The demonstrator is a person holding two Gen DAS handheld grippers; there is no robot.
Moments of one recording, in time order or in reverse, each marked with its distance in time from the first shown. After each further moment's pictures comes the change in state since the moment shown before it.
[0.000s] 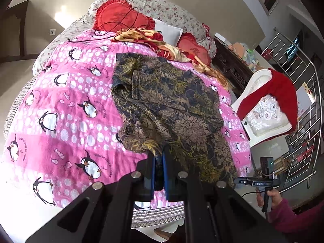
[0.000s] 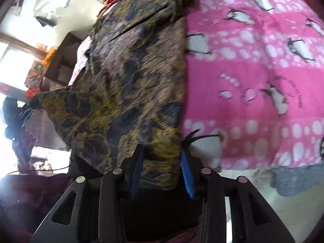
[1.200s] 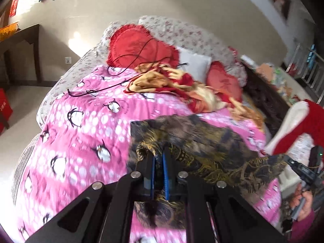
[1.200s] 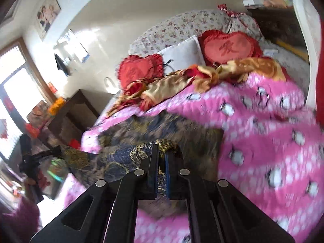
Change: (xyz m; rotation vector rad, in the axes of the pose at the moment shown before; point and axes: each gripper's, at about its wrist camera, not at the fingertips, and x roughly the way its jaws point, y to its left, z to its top) left arm 0.108 0.019 0.191 -0.009 -0.182 0.222; right arm -0.080 0.048 0.246 -0.110 -0.546 -0.076
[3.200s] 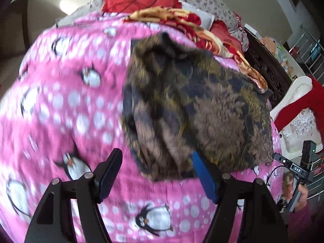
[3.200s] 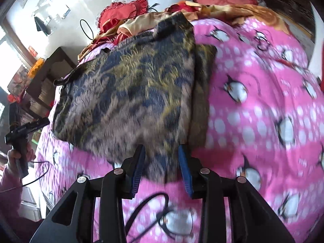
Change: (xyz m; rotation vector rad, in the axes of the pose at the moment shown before) left arm 0.054 0.026 -0.107 -0.030 0.273 -0.092; right arm 0.037 -0.028 -0.096 -0.024 0.300 -0.117
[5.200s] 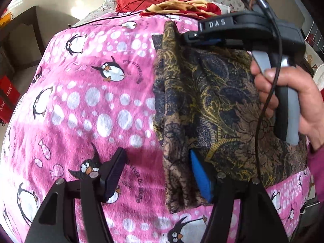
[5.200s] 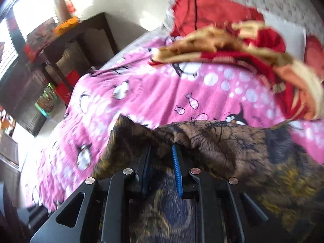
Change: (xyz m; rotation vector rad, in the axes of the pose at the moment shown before) left arm 0.029 0.019 0.004 0.069 -0.012 0.225; right arm 0.232 0.303 0.175 -0.396 0.026 0.123
